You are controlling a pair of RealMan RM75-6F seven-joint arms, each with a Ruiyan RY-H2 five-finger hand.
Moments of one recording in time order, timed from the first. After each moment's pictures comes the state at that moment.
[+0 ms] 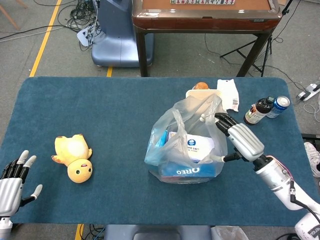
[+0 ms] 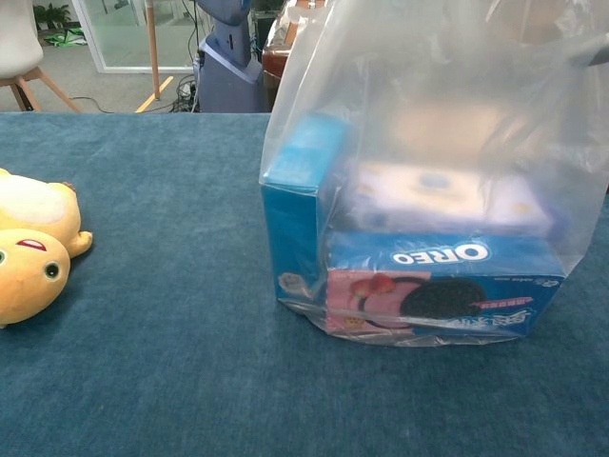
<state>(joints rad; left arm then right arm) -0.02 -1.11 -0.02 -1.74 1.54 1.56 0.16 0.51 -0.86 0.20 -1.92 -1.59 1.08 0.48</state>
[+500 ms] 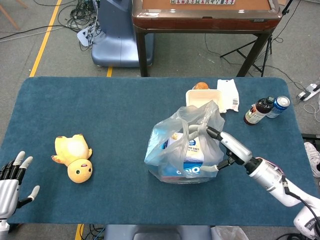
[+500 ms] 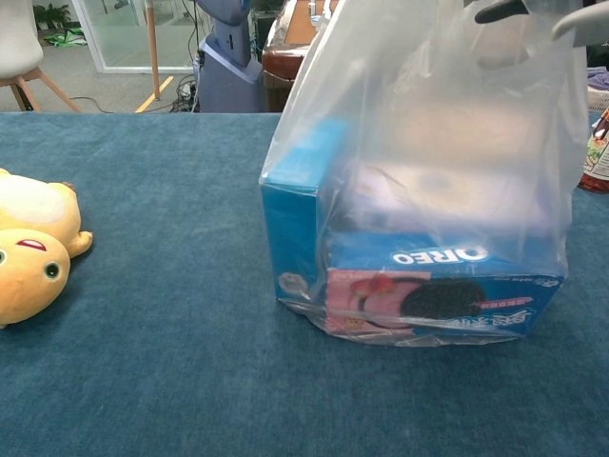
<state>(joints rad) -0.01 -1.10 -0.02 -1.75 1.54 1.58 0.16 0.60 -0.91 0.11 -1.80 -1.77 1.10 1.16</state>
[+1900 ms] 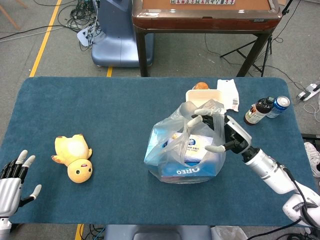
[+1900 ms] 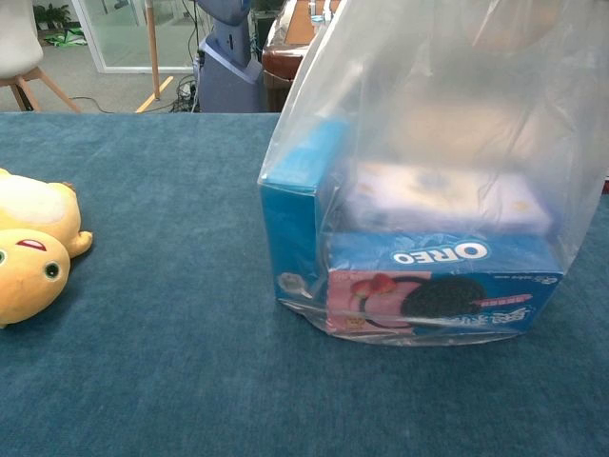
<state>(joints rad) -0.02 -1.09 -0.02 -1.78 1.53 1.56 0.19 0.70 -1.01 0.08 -1.66 -1.67 1.22 1.77</state>
